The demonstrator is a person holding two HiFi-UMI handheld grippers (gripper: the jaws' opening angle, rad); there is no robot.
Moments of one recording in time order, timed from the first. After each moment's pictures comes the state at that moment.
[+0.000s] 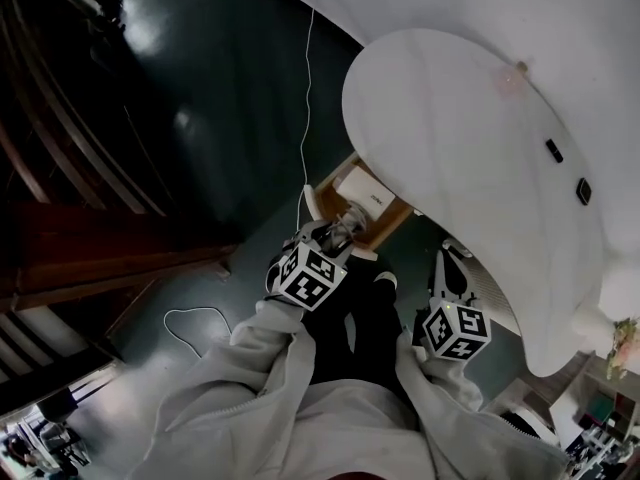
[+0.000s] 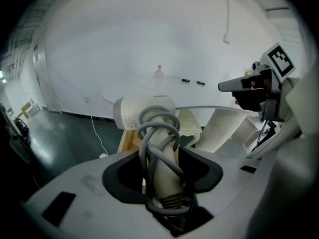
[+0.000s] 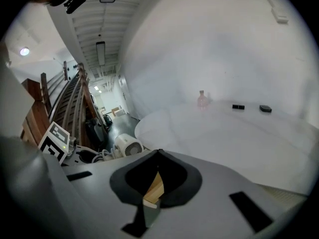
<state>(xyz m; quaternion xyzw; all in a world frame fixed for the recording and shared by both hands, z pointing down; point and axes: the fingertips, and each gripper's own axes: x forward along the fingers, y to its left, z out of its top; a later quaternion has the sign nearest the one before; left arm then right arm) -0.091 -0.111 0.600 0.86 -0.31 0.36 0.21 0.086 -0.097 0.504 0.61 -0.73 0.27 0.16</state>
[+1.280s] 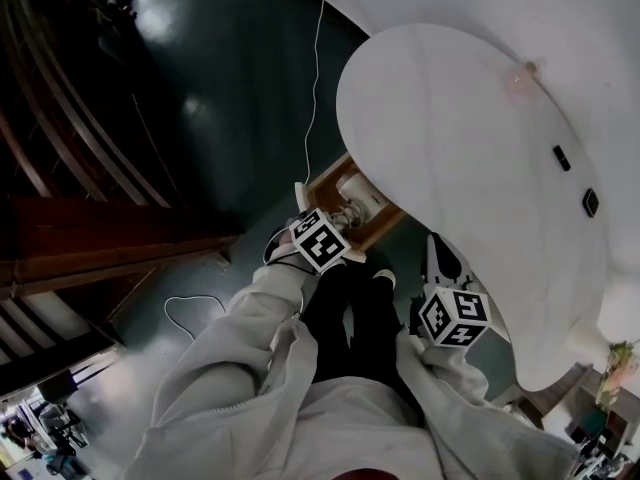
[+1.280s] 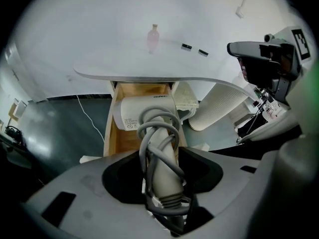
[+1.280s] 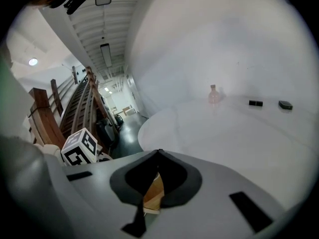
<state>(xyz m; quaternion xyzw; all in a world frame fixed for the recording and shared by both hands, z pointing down) -0.074 -0.126 0.664 0.79 -0.21 0.50 0.28 0.083 -0.141 0.511 0.55 -0.77 0.29 0.16</state>
